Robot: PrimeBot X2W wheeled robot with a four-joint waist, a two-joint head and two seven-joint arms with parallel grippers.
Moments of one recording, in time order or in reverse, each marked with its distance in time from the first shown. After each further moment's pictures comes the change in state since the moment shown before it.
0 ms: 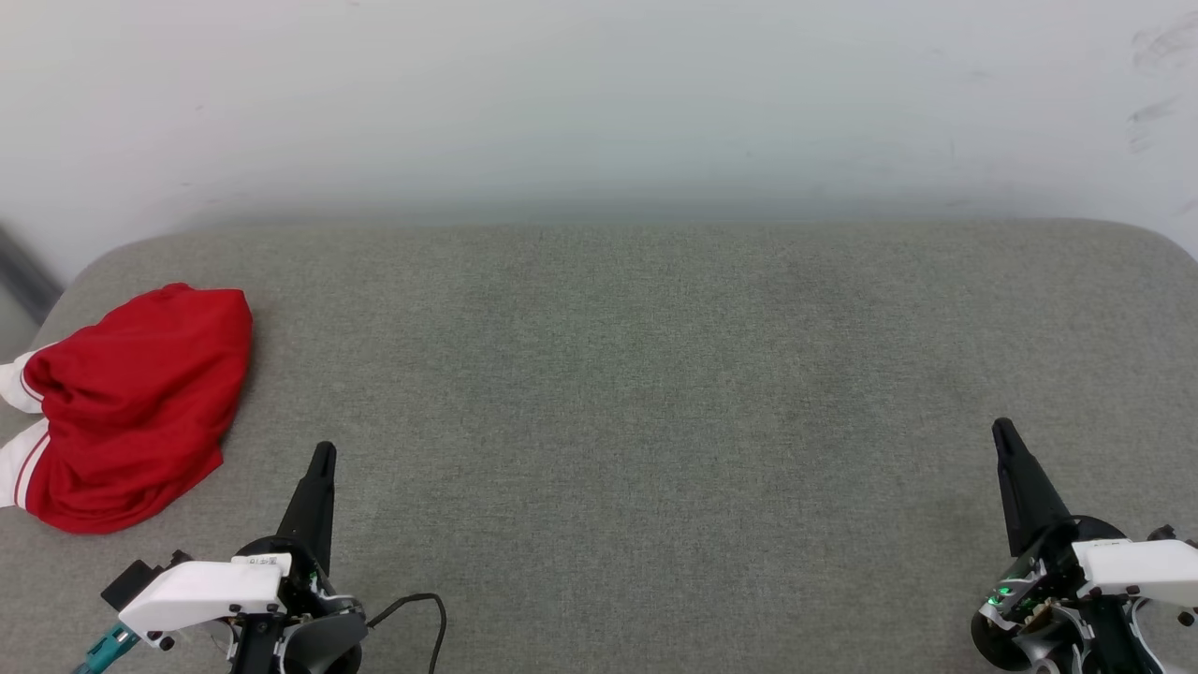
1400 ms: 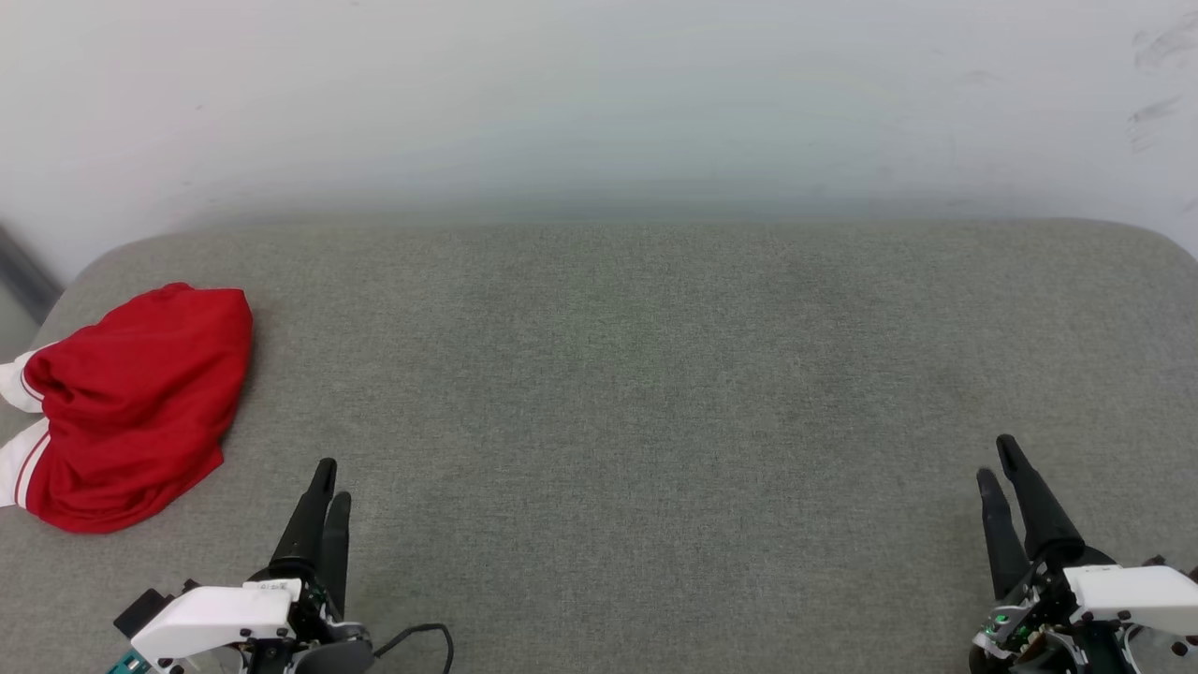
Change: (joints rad) left arm 0.020 -0.002 -0.004 0.026 0.000 0.001 0.000; right arm 0.021 0.001 0.001 0.024 0.000 0.000 0.000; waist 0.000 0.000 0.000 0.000
